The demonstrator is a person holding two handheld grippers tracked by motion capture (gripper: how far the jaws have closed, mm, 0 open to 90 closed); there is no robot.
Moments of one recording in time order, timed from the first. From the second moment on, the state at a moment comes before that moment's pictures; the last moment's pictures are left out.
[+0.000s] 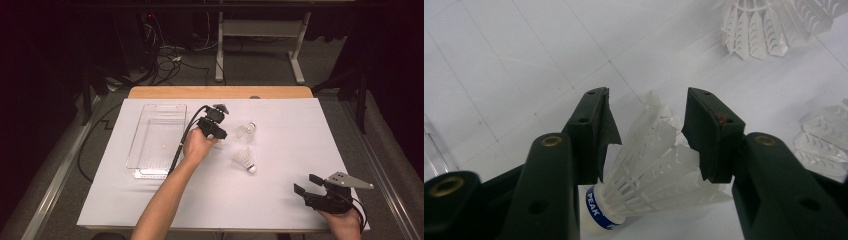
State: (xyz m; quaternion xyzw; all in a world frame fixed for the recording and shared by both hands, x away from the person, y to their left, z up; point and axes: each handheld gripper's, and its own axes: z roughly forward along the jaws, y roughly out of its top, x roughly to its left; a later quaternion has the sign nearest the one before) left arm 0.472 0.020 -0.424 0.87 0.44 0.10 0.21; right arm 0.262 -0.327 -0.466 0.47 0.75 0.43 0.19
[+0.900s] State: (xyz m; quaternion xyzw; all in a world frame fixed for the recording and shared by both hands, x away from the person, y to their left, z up) left arm 0.471 0.024 -0.418 0.86 0.45 0.08 0.24; right arm 0.262 -0.327 -0.466 0.47 0.75 0.42 0.19
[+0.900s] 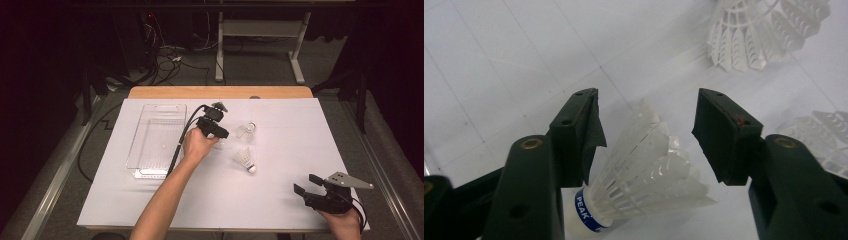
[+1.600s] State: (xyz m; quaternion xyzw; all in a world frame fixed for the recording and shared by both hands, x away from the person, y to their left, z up) left arm 0.454 0.033 -0.402 0.84 0.44 0.08 0.30; right arm 0.262 -0.327 -0.466 0.47 0.75 0.42 0.19
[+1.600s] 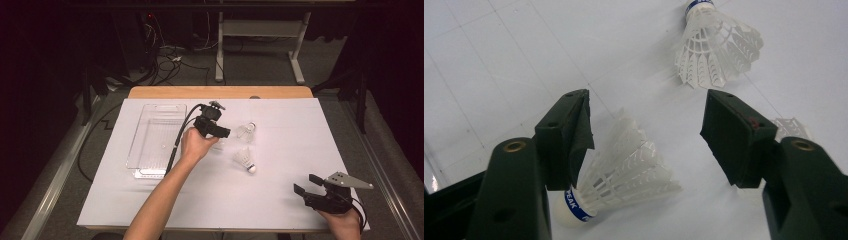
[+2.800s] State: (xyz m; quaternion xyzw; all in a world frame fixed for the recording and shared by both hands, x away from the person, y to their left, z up) left arm 0.423 0.044 -0.395 0.84 0.42 0.08 0.32; right arm 0.262 -0.327 -0.466 0.47 0.75 0.42 0.19
